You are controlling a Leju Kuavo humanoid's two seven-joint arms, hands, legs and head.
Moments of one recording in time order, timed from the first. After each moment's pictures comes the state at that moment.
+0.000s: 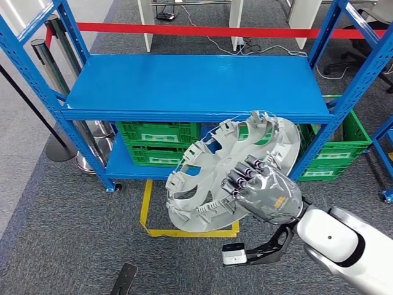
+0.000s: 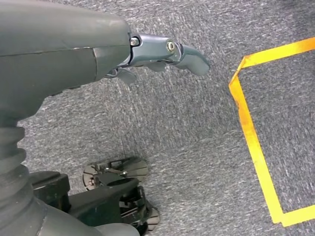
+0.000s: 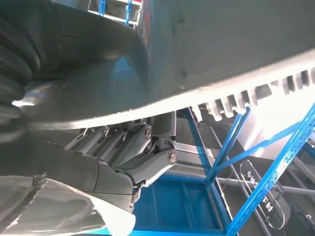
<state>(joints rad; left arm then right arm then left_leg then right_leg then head) -0.11 -0.21 0.50 -0.22 -0.86 0.42 -0.63 -0.67 -0.46 1.04 -1.87 1.30 -0.30 -0.06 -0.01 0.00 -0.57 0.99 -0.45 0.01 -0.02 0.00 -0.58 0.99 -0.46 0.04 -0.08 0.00</state>
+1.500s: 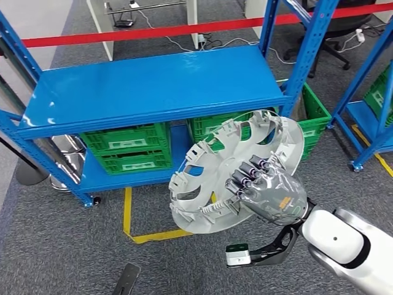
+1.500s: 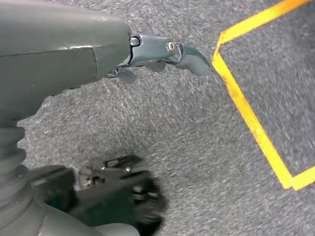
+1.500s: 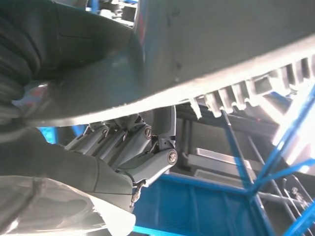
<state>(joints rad) -0.10 -0.21 0.50 -0.22 -0.87 0.41 -0.61 -0.67 -0.47 1.04 -1.88 1.29 -0.31 -0.05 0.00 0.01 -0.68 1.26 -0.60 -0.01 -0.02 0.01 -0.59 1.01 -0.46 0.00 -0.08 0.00</state>
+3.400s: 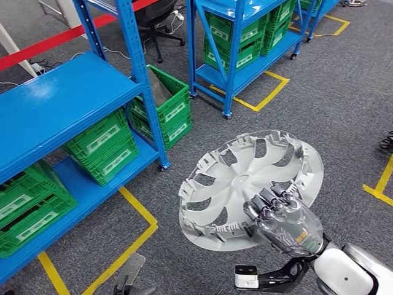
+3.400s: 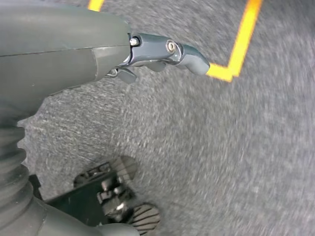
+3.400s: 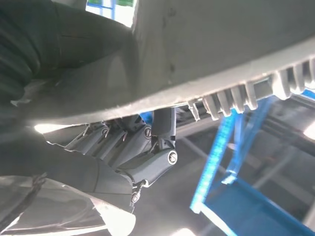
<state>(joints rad) -0.16 -0.20 0.47 -0.22 -0.95 0.37 -0.58 -0.41 -0.54 0.93 -1.93 1.49 -0.44 0.07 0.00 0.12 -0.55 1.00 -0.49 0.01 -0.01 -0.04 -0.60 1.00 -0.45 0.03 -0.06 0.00</state>
